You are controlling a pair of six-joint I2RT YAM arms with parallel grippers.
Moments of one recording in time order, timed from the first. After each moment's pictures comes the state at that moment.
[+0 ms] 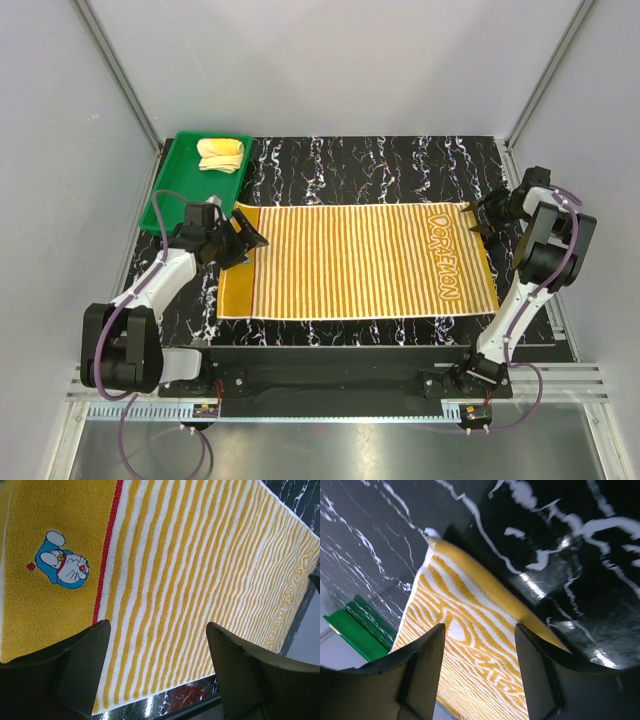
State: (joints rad) left arm -0.10 1.29 0.74 -0.31 0.33 -0.70; right arm -0.40 2.09 1.45 -0.53 -0.47 0.67
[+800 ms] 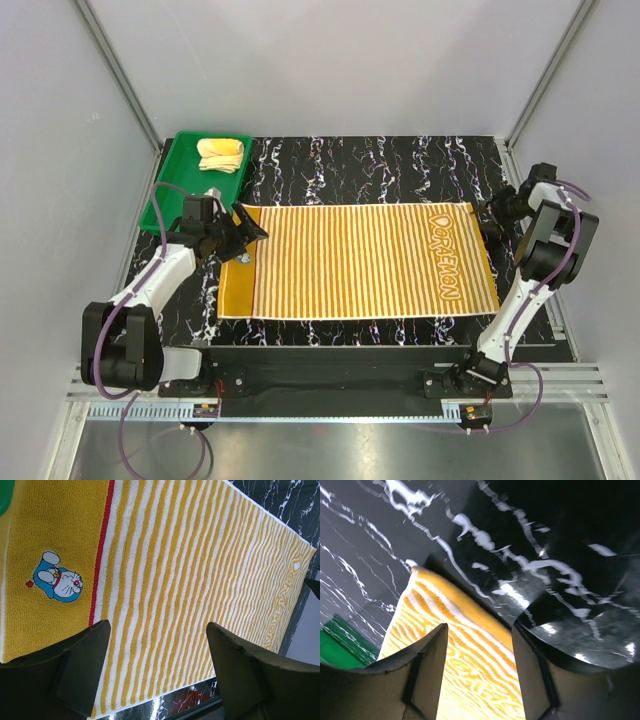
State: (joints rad) left arm -0.10 1.31 0.80 -0.31 0.33 -0.68; right arm -0.44 2.14 1.55 -0.61 -0.36 0.60
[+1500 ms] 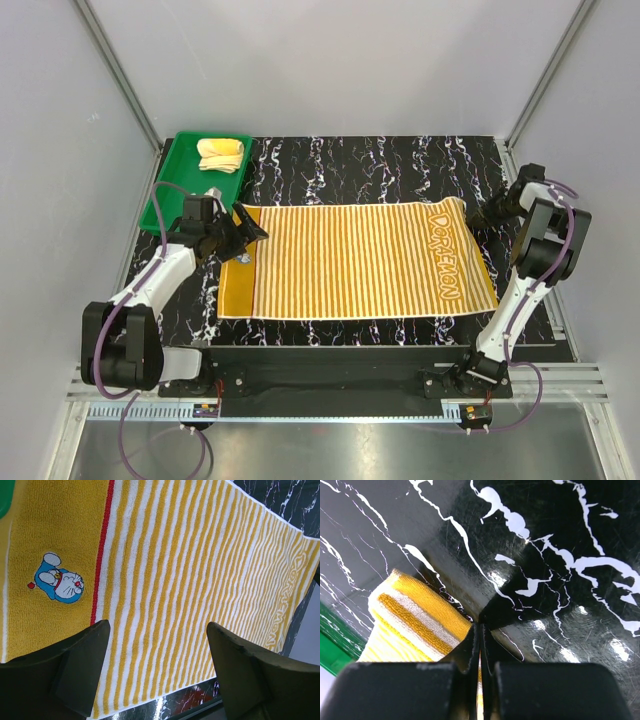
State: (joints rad) left arm -0.10 1.31 0.80 -0.31 0.33 -0.66; right arm -0.38 2.16 1.55 -0.60 -0.38 0.56
